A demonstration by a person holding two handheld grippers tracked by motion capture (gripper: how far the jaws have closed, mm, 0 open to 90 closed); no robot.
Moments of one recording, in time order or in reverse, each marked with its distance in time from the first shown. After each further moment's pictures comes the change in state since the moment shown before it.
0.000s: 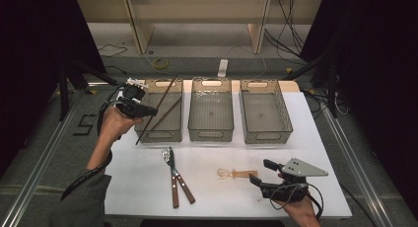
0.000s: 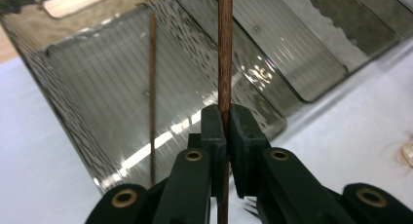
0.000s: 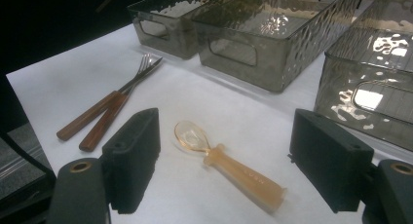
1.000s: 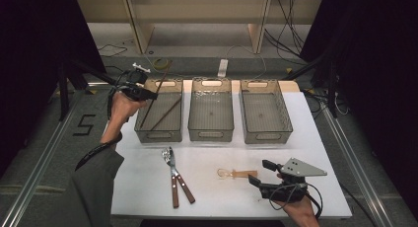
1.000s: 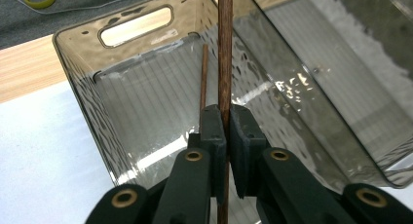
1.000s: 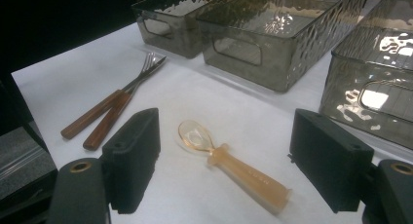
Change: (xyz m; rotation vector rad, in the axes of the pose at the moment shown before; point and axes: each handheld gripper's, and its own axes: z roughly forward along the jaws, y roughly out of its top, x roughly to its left) left arm 0.038 0.035 0.039 -0.012 0.096 -0.074; right arm 0.001 0.000 0.002 0.006 0.016 -0.003
